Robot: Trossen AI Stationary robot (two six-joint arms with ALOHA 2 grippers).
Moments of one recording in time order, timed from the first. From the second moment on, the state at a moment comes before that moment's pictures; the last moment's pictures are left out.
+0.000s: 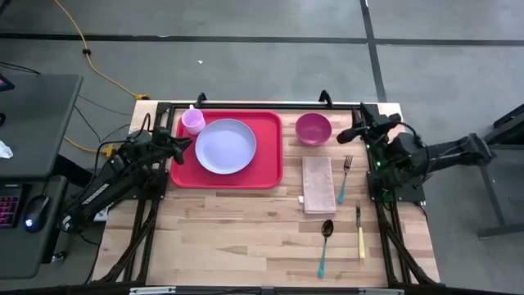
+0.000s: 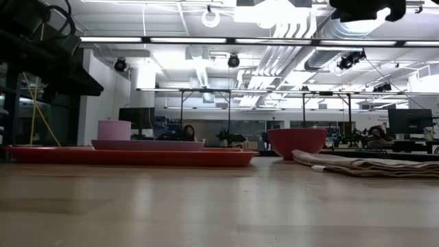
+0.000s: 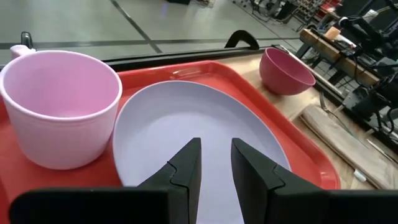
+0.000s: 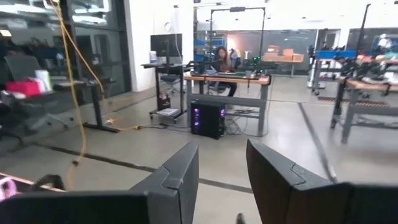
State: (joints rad) left arm 0.73 0.01 0.23 -0.55 0.08 -0.39; right arm 0.13 0.71 0.57 0.46 1.36 -0.29
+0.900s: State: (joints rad) left arm 0.73 0.01 0.23 -0.55 0.07 -0.40; right arm -0.55 1.07 0.97 -0.48 0.46 0.30
